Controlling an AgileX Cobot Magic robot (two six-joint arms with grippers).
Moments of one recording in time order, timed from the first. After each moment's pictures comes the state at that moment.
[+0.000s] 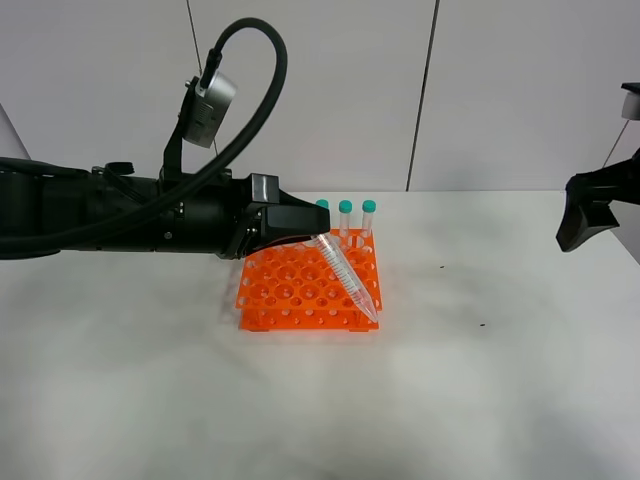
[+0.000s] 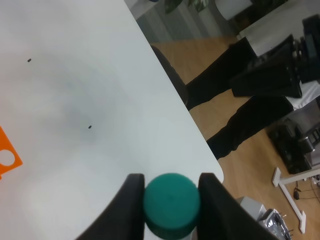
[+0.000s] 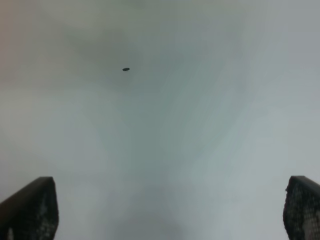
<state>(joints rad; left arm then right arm) -0.48 1.46 -0.79 -1.73 0.55 1.26 -0.01 1.41 -1.22 0.05 1.22 -0.11</state>
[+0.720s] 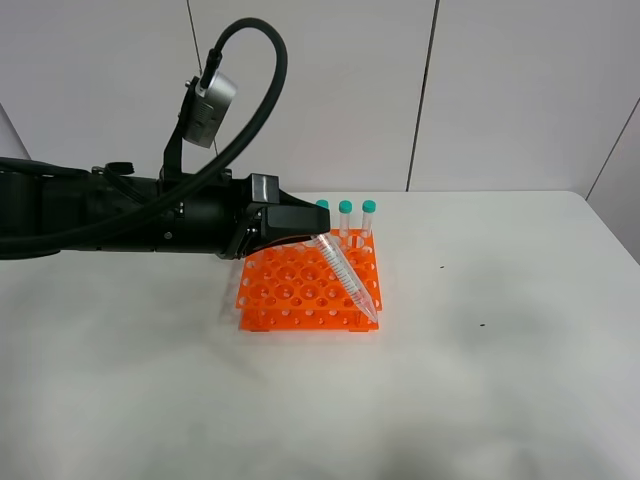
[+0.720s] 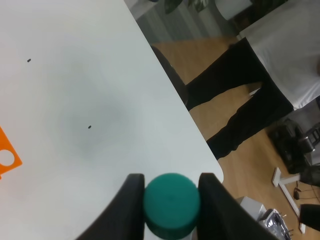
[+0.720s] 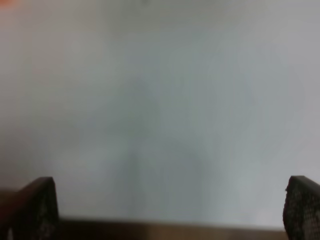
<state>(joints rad) -0.48 1.46 -0.79 -1.73 0.55 1.26 -0.01 0.44 -0.60 0.08 1.16 -0.08</state>
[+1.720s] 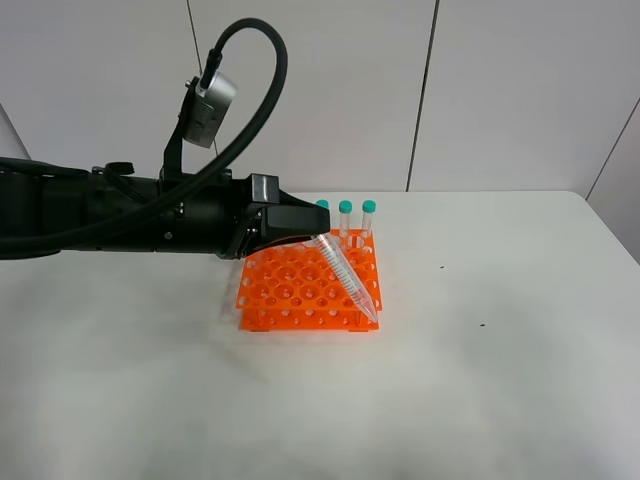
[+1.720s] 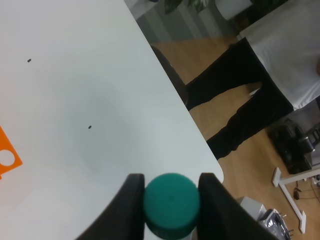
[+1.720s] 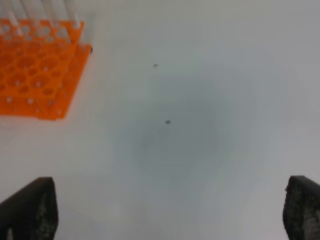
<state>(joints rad) -0.48 1.46 -0.79 -1.73 0.55 1.26 0.06 0.03 -0.49 0.09 1.04 -0.07</state>
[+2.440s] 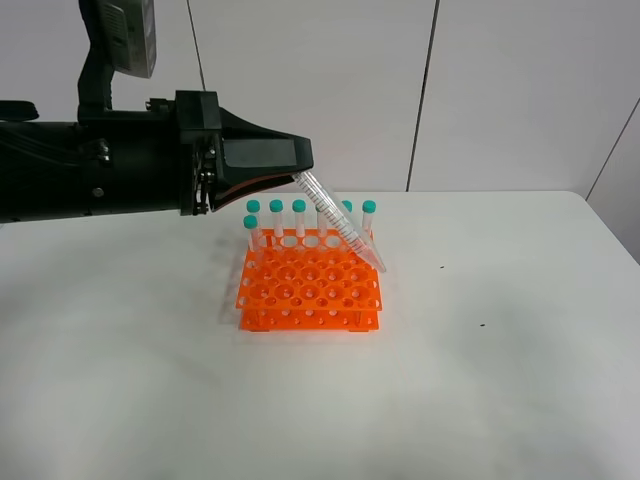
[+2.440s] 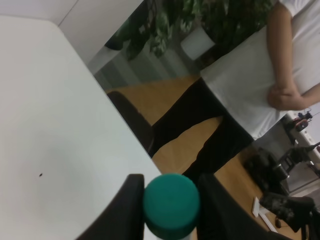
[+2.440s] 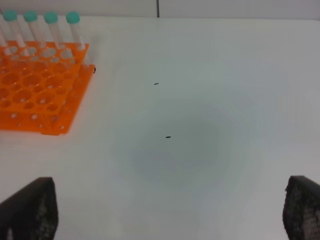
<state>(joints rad) -0.48 1.25 -0.79 -1.73 0.55 1.18 0.06 -0.01 -0.49 0.09 1.04 -0.07</state>
